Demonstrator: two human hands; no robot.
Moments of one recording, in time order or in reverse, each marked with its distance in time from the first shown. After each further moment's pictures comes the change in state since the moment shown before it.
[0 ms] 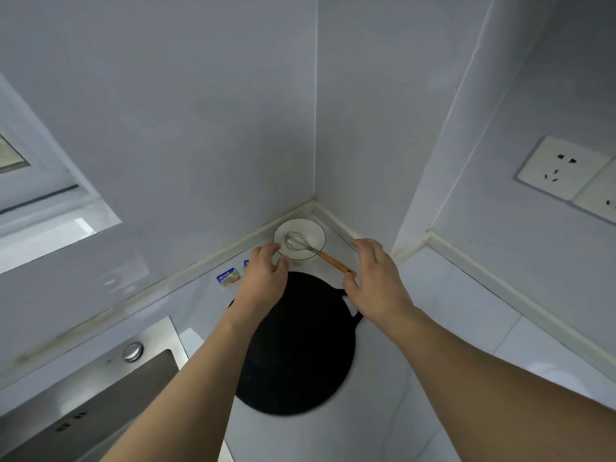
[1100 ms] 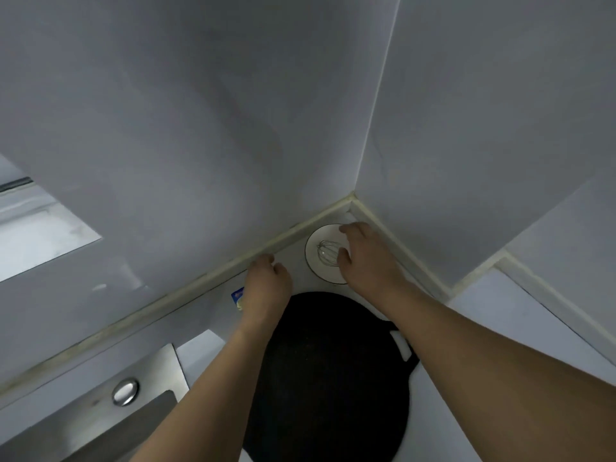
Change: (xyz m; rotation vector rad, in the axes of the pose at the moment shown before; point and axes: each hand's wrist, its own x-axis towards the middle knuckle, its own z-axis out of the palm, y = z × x) left_hand 0.119 -0.088 0.016 -0.041 0.071 -0.347; right_hand 0.152 -0.027 0.099 -0.034 -0.178 -0.028
